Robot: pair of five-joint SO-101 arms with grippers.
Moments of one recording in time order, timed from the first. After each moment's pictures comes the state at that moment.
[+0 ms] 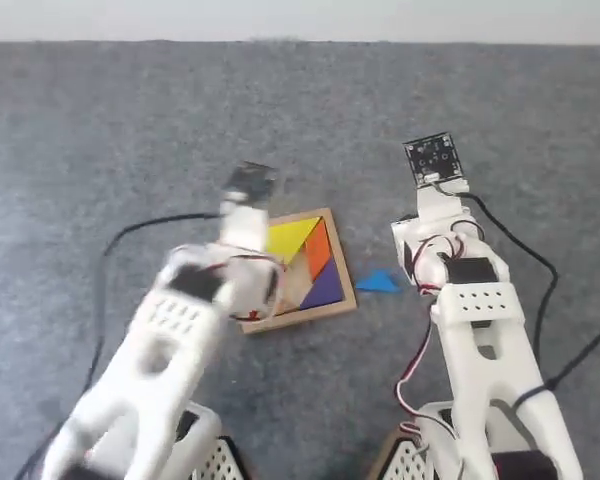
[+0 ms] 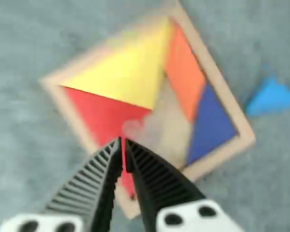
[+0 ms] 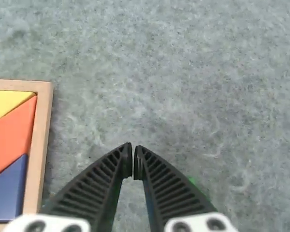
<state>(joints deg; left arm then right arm) 13.3 -35.6 58.6 52.5 10.8 -7.9 -30.9 54.6 32.4 10.9</state>
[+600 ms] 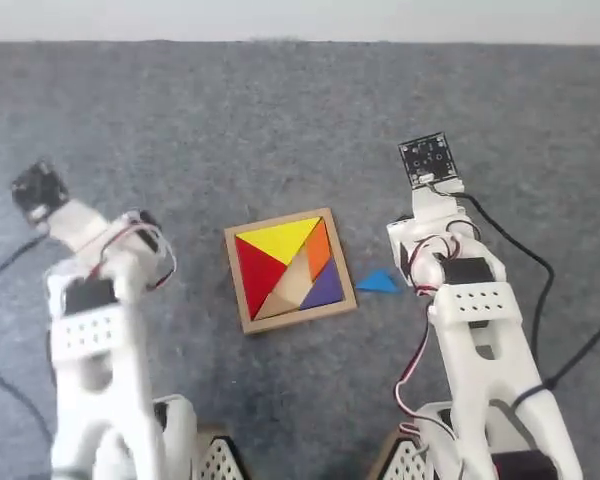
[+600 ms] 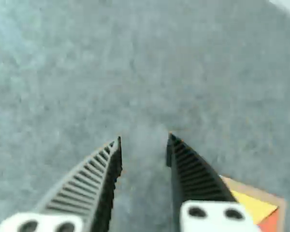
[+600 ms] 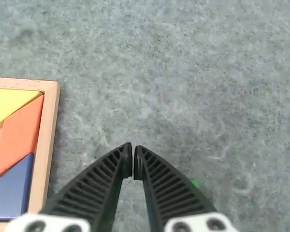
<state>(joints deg) -21.4 -41.4 59.1 44.4 29.7 -9.0 -30.9 54.6 32.4 11.1</state>
